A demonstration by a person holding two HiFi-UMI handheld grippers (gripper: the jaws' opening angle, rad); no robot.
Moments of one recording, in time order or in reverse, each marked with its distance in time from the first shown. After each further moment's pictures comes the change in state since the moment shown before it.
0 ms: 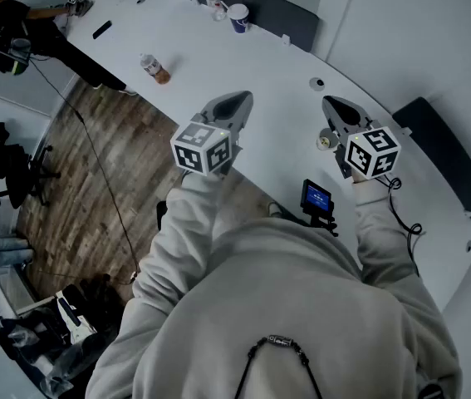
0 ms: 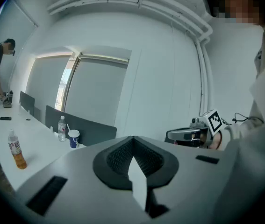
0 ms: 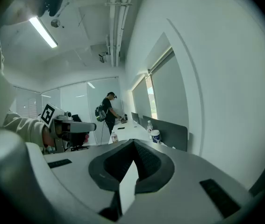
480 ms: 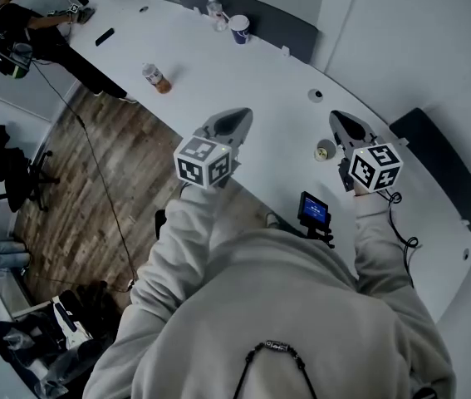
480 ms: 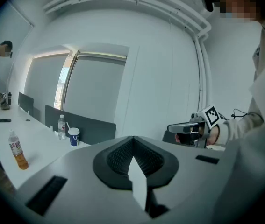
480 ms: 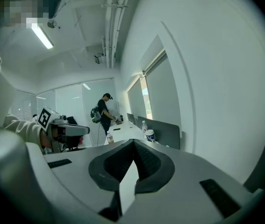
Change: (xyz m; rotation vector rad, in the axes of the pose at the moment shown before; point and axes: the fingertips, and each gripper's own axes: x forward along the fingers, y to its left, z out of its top) left arm -0.003 -0.001 -0.017 0.019 0.042 -0.010; right arm -0.015 -0.019 -0.009 0.041 -0.011 -0.049
